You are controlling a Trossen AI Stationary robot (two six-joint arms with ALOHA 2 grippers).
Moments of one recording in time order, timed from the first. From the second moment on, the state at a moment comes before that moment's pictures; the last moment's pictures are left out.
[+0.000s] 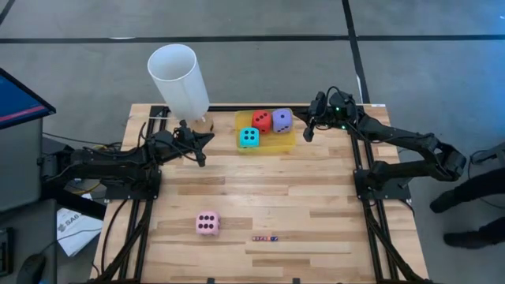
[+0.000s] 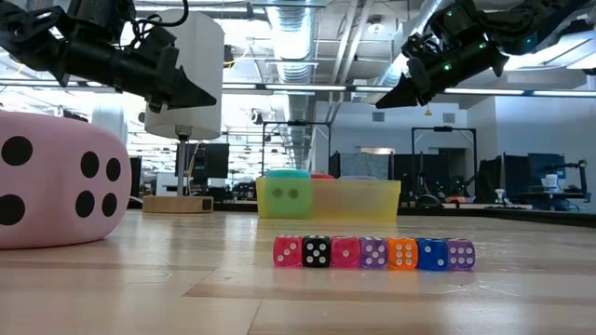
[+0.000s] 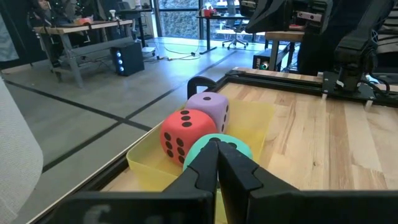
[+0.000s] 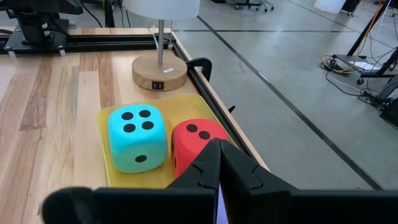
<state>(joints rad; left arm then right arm) 0.33 0.85 0.25 0.49 -0.21 0.02 -0.66 1.14 0.68 0.11 -0.21 -0.24</state>
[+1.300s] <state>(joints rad) 0.33 0.85 0.25 0.49 -0.21 0.02 -0.66 1.14 0.68 0.10 -0.21 -0.24</state>
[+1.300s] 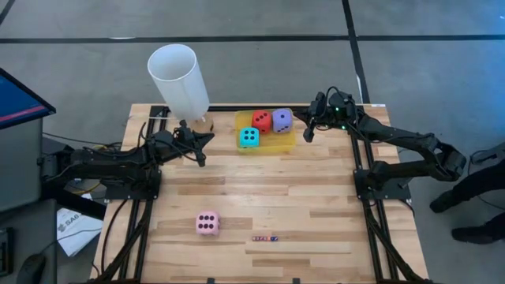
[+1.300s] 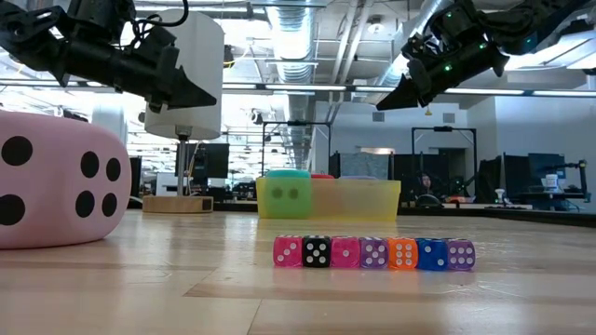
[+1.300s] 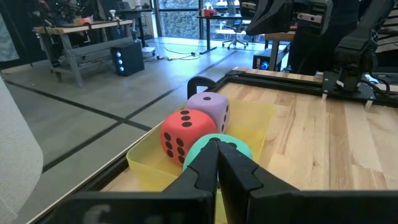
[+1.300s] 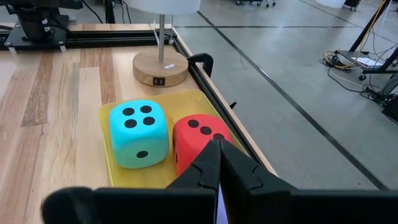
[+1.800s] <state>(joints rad) 0.33 0.85 0.25 0.49 -0.21 0.02 -0.66 1.14 0.68 0.06 -0.21 -0.24</state>
